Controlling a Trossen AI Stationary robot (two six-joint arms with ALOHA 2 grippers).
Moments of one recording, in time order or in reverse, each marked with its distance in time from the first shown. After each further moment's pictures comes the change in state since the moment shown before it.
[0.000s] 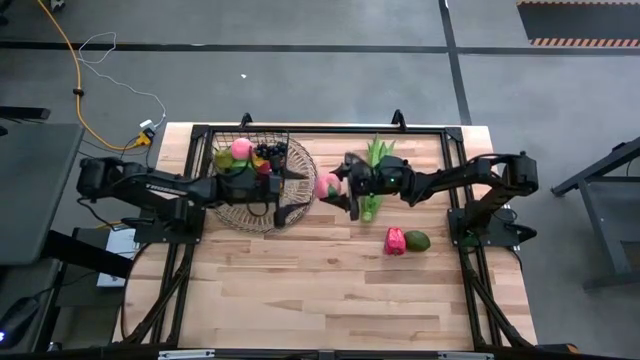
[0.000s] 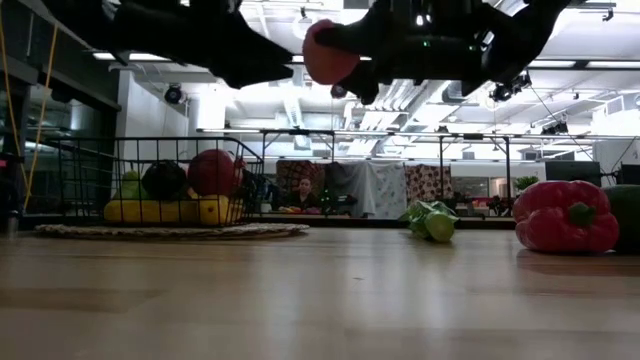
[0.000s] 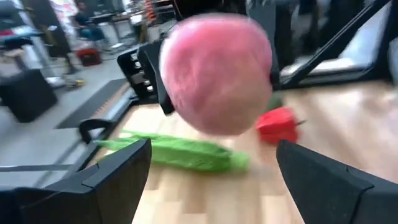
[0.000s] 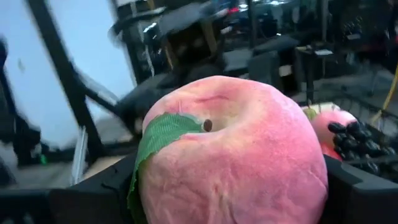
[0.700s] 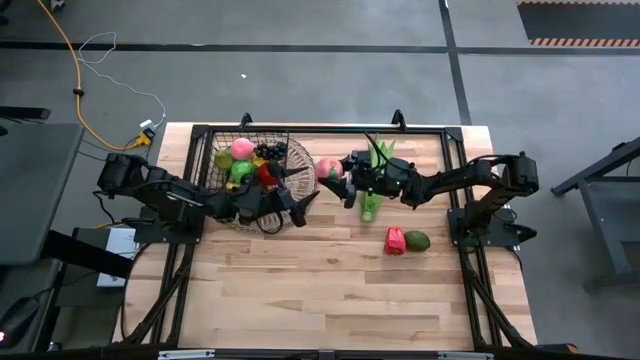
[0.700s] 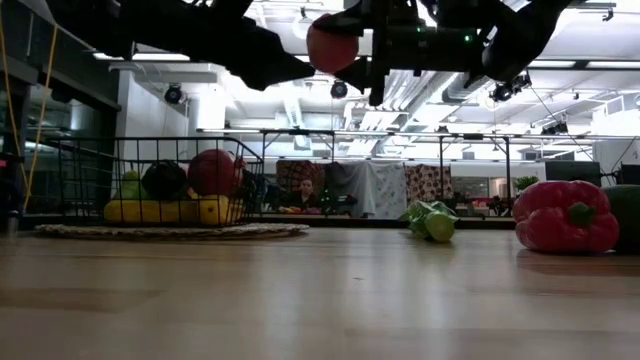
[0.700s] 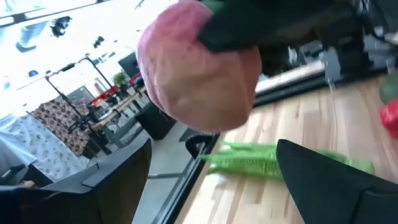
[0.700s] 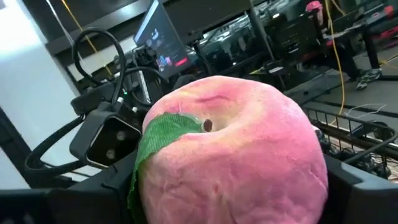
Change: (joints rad) left arm -0.169 0.213 0.048 0.326 -0.563 0.403; right arm 0.038 0.000 0.000 0.128 0.273 0.288
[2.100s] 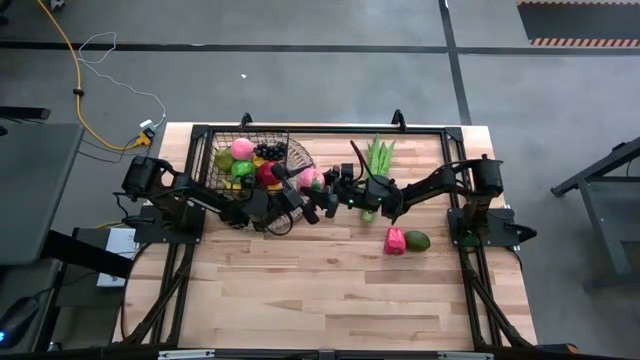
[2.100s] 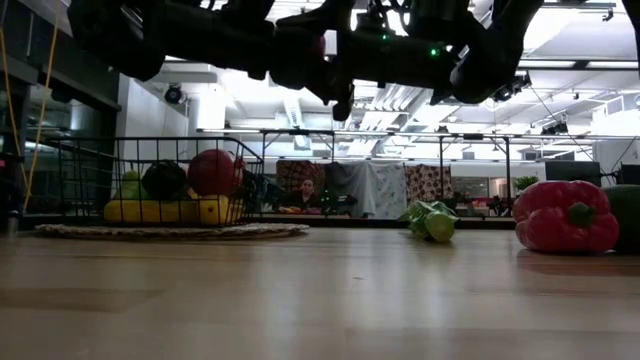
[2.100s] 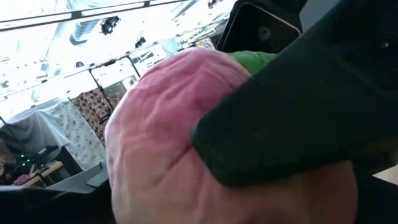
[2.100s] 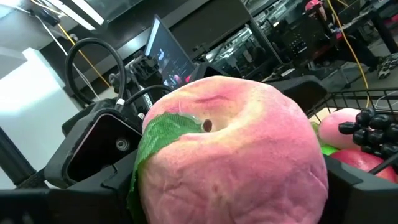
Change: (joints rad) left arm -0.031 0.208 0.064 0.319 -0.141 0.020; right arm 0.092 0.278 0.137 0.241 0.132 0.146
